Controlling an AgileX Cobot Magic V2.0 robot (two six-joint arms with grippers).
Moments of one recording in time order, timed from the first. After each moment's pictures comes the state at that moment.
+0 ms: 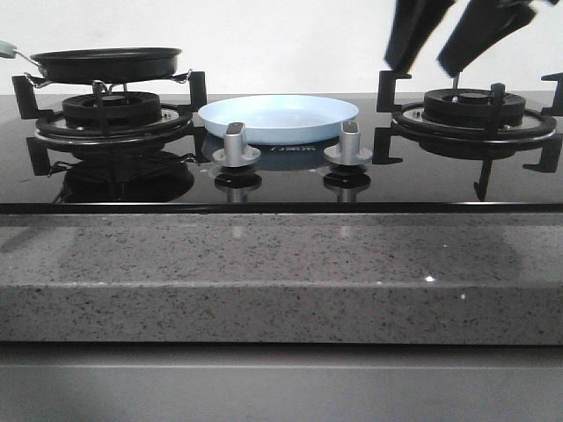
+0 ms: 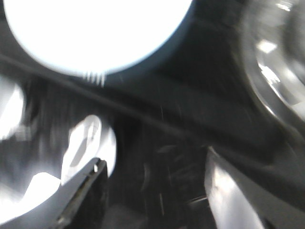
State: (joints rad) left arm -0.02 0.69 -0.63 -0.06 0.43 -0.05; right arm 0.25 1.67 -1.52 0.26 0.94 -0.09
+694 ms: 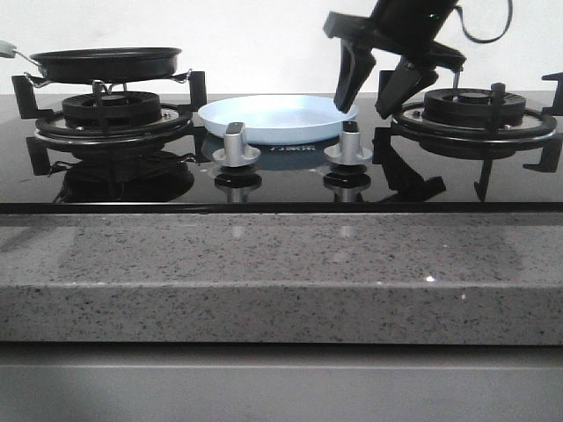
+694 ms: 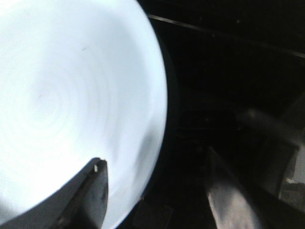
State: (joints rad) left arm -0.02 0.69 -0.63 -0.06 0.43 -0.05; right arm 0.21 2.19 -2.10 0.33 1.09 -0.10
